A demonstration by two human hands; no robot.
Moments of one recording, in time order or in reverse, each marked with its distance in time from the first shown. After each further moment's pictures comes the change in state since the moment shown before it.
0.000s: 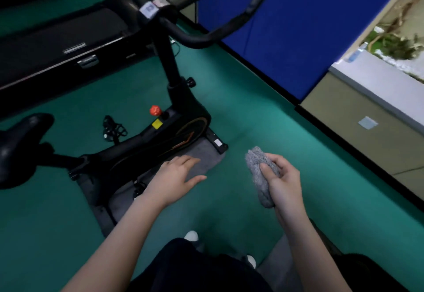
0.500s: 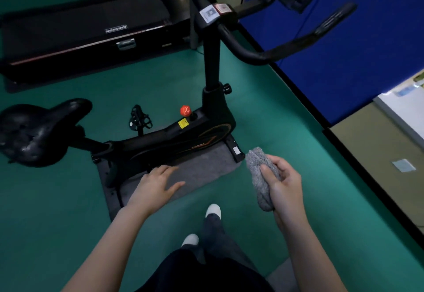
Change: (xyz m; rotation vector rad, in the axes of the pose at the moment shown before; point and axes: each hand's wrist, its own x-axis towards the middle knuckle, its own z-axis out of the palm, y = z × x) left_hand -0.024 -0.108 0.000 -0.156 0.038 -0.379; right_hand 0.047 -0.024 0.095 -0.074 -0.177 -0.003
